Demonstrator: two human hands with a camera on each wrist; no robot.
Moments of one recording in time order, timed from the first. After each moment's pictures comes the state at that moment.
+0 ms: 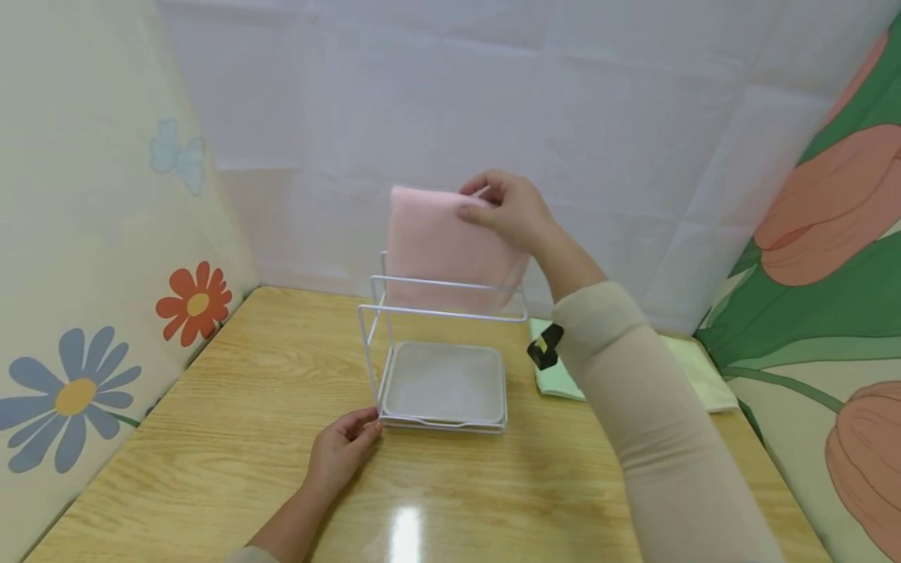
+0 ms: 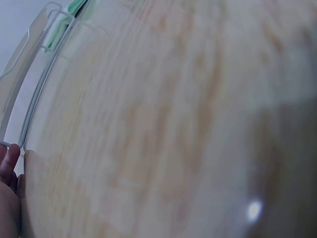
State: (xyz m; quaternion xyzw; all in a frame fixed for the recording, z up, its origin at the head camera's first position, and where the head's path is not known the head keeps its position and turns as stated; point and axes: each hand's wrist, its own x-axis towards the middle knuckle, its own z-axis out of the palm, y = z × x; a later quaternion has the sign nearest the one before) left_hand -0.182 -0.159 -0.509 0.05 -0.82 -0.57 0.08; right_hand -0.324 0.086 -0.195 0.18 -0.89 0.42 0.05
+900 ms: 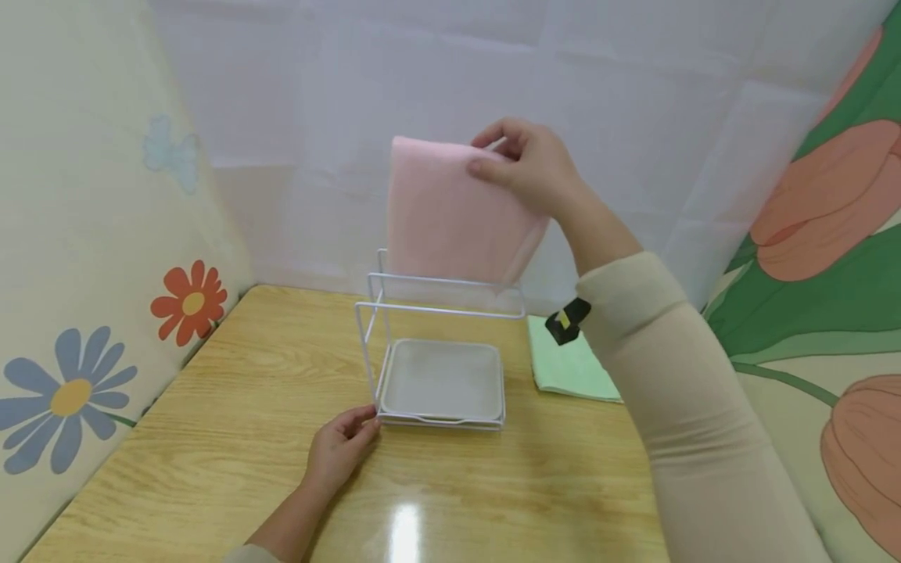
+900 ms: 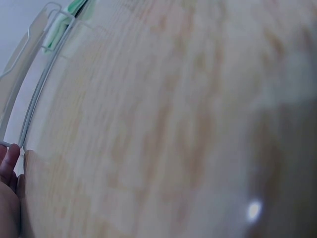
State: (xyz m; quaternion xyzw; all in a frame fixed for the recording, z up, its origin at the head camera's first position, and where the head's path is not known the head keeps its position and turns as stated) left_hand -0.185 -0.161 -0.512 0.05 -0.81 -0.58 0.07; right_hand -0.306 0.099 -0.142 0.17 -0.90 0.40 0.10
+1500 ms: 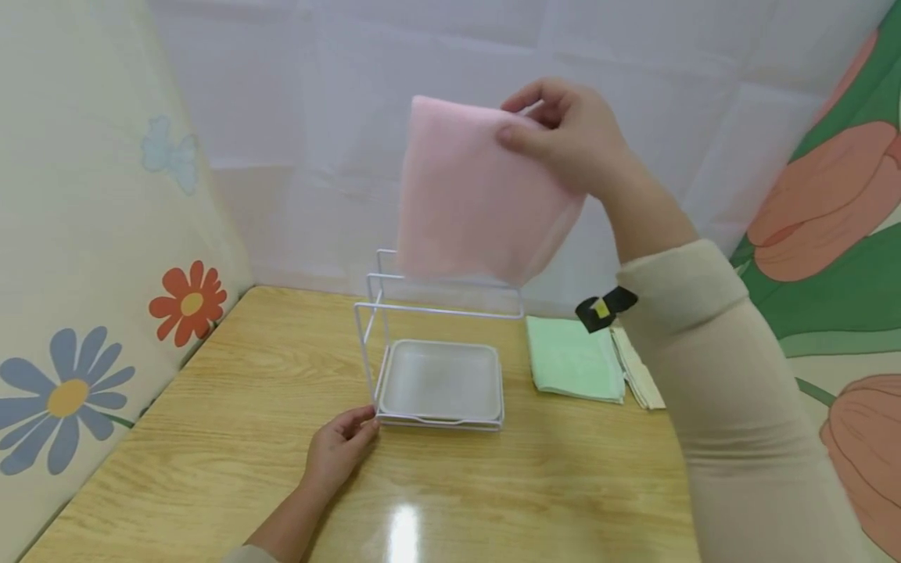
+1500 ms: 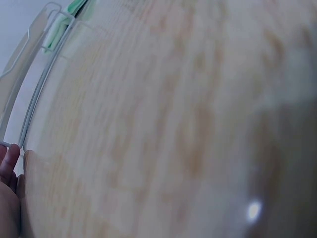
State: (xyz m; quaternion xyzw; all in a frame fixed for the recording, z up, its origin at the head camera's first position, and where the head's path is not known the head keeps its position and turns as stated) left_hand -0.185 -0.160 -0.509 0.05 -0.81 -0.57 0.06; right_hand -0.285 0.126 -0.108 0.16 -0.89 0.40 0.13
